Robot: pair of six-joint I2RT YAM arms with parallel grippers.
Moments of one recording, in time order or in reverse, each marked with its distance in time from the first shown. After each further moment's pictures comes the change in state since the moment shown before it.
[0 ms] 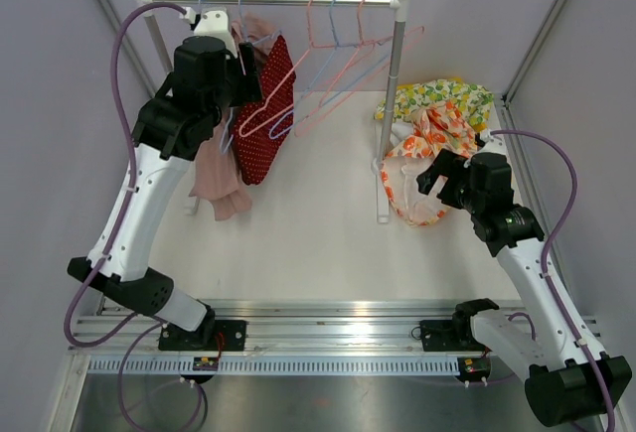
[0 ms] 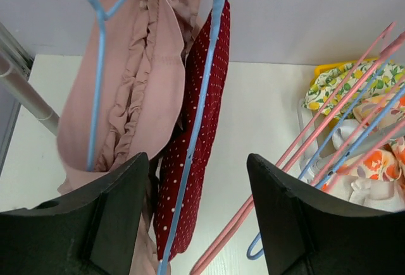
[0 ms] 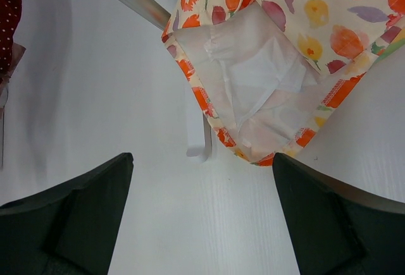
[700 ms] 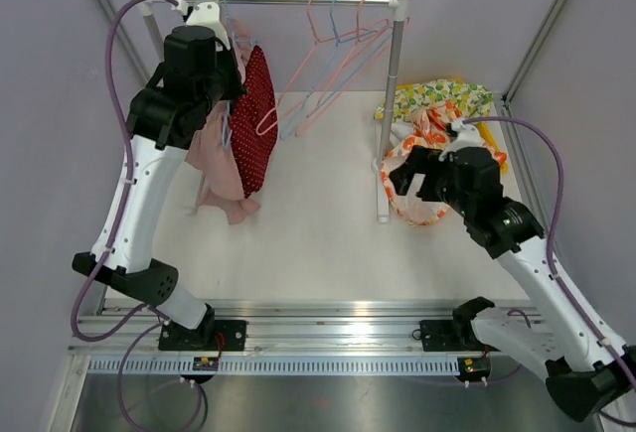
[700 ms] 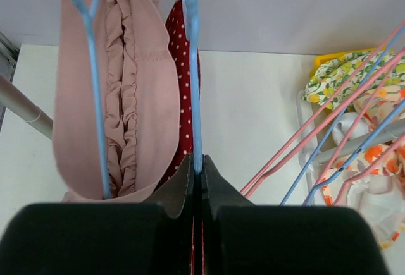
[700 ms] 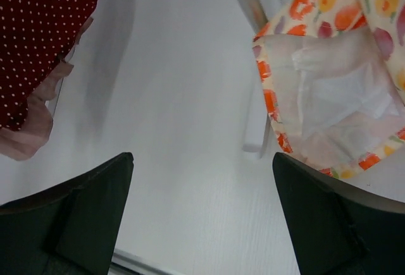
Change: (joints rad) left arm 0.070 0.073 0.050 -0.039 0.105 -0.005; right arm 0.144 -0.018 0.071 0.008 -0.055 -0.028
